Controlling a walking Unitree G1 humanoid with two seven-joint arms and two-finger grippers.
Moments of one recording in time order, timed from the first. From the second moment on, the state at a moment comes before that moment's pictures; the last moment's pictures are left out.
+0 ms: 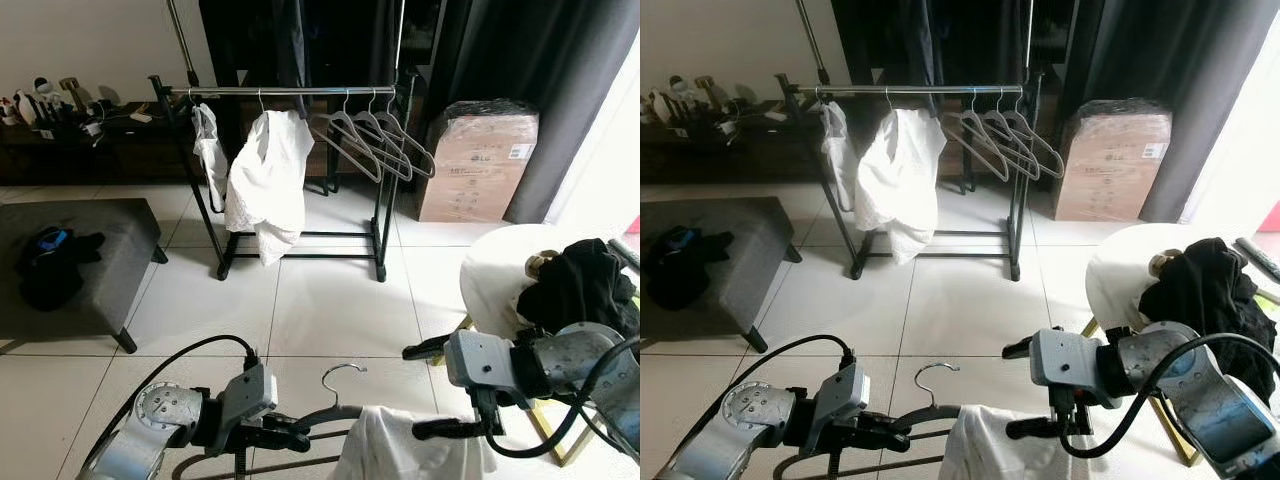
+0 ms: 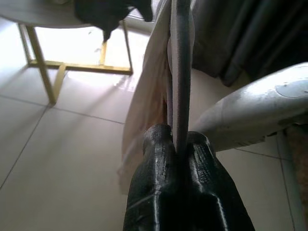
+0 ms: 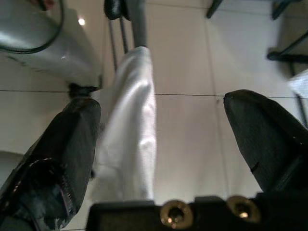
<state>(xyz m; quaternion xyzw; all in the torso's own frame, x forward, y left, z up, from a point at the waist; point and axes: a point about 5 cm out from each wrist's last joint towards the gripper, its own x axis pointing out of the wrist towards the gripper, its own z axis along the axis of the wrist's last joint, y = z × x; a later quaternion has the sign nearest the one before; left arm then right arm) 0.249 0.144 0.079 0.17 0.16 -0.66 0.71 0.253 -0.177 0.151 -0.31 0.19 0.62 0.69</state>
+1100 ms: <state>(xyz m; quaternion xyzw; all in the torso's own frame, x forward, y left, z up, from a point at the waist) 0.251 0.134 0.080 0.19 0.15 -0.67 0.70 0.252 -0.168 0.105 -0.29 0.24 0.64 0.67</state>
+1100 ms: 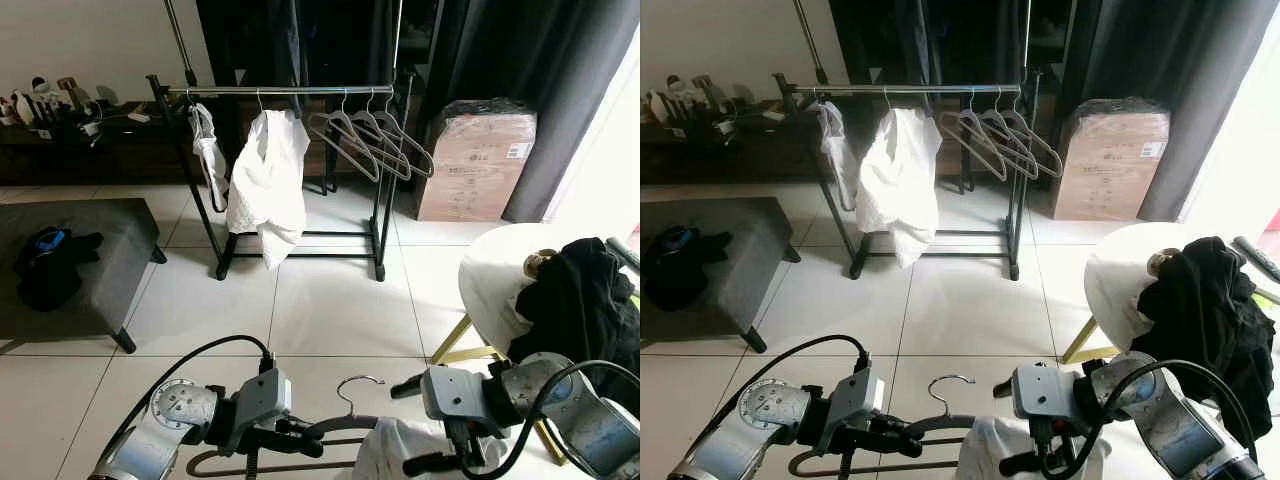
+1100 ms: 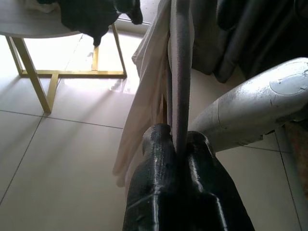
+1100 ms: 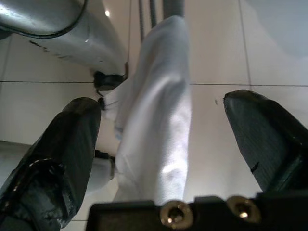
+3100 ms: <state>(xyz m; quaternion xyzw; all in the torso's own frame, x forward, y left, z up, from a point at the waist) 0.256 0.125 0.084 0.20 0.12 -0.67 0.71 0.259 -0.159 0.087 -0.23 0.27 0.62 0.70</state>
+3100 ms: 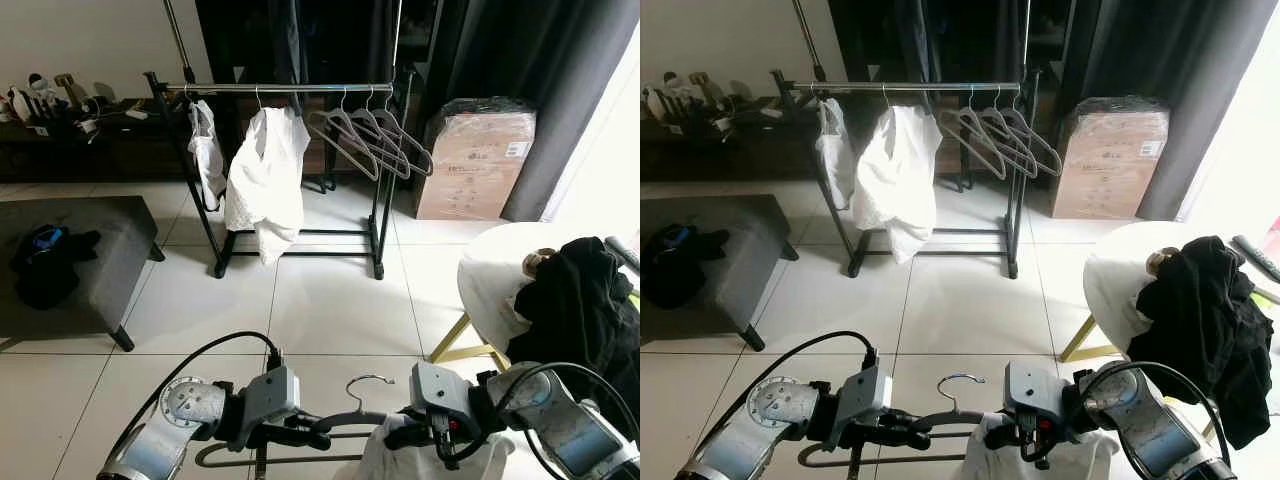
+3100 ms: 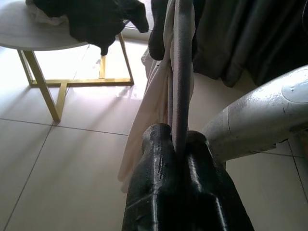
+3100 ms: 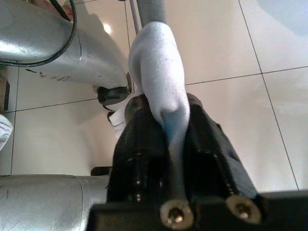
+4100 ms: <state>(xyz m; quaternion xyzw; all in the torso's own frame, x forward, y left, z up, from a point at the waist) 0.259 0.137 0.104 0.21 0.14 -0.68 0.69 0.263 -0.158 0.082 -0.22 0.27 0.61 0.71</state>
